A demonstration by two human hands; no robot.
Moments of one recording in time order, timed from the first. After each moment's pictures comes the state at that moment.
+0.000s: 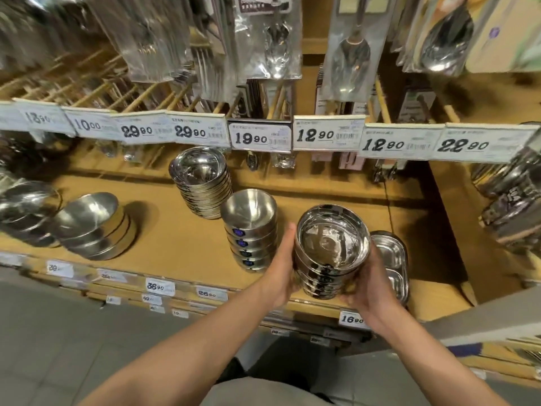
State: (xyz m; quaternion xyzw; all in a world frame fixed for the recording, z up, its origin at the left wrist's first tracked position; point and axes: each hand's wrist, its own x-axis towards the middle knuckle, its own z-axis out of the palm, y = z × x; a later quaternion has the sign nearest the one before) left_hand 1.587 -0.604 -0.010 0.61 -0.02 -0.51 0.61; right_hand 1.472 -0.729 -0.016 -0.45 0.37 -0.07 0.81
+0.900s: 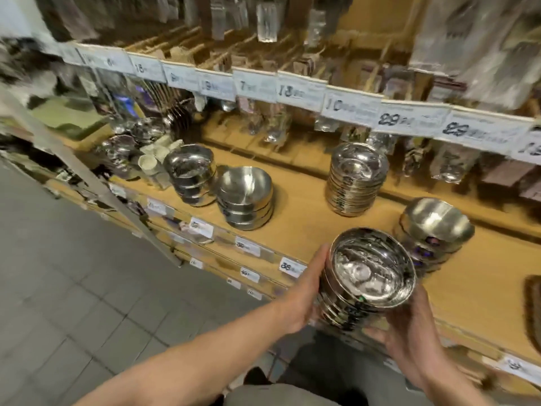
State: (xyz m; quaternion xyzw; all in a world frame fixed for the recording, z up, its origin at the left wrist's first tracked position) left_hand 1.673 -0.338 -0.004 0.60 -0.01 -0.48 0.64; right_hand 1.561 -0.488 -0.013 -0.49 0.31 -0.03 0.82
